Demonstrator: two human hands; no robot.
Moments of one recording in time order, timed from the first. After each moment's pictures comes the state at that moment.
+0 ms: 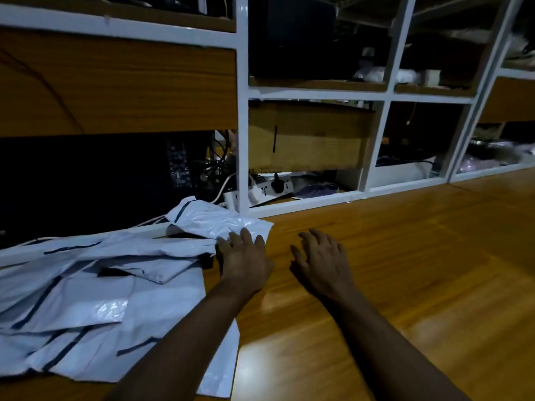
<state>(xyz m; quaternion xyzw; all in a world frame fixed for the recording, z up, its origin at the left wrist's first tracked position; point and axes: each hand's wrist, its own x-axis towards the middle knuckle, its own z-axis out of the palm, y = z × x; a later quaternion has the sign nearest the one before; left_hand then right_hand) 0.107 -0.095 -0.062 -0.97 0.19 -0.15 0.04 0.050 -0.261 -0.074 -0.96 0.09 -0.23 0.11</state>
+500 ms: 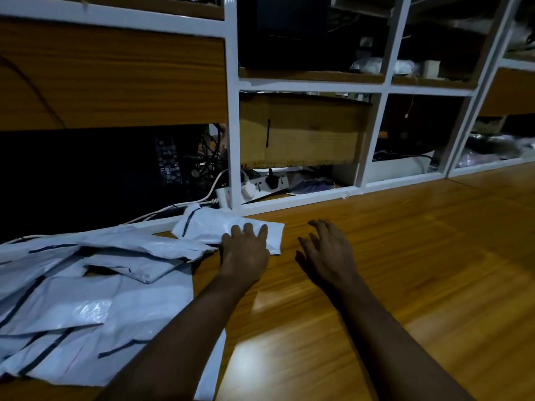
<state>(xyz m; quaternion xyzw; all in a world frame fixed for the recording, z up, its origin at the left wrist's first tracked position) 0.125 -0.118 -0.067 -0.96 0.22 -0.17 0.06 0.061 -0.297 -0.079 -0.96 0.11 -0.21 0.13</state>
